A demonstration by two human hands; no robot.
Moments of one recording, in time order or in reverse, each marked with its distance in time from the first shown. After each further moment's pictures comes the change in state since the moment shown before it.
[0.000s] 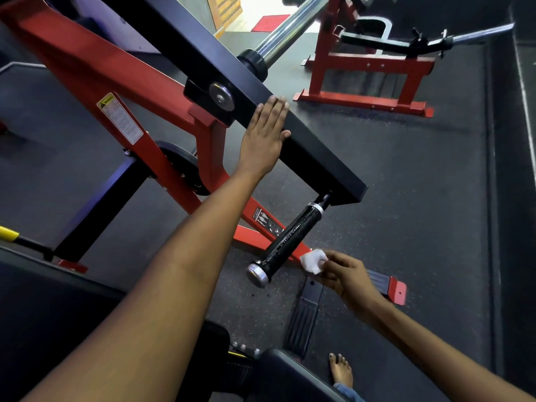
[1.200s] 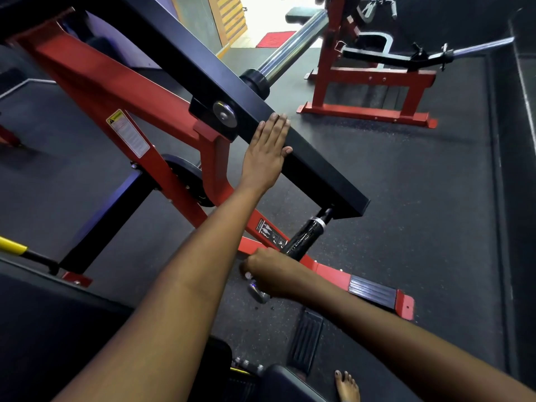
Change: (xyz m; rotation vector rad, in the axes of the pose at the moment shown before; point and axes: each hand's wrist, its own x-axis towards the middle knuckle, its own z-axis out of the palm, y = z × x) left_hand -0.001 0.001 0.005 0.022 0.015 -0.006; right_hand 0.035 -0.057 0.117 -1.525 -0.607 -0.626
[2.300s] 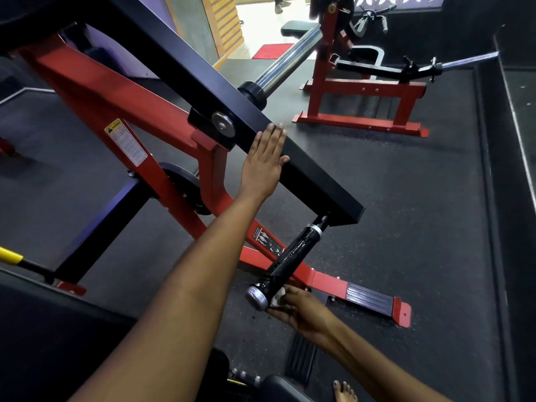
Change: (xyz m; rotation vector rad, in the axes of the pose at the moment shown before) left_hand 0.000 0.002 -0.001 -0.015 0.021 -0.015; right_hand -0.056 0.015 0.073 2.085 0.255 0.719
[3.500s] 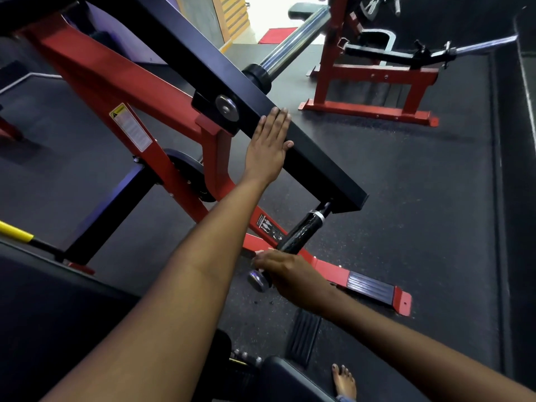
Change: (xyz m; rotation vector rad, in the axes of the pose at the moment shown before) left_hand 0.000 0.003 -0.002 0.015 -0.067 -0.031; right_hand 0.000 -0.030 0.020 -1.681 -0.187 -1.138
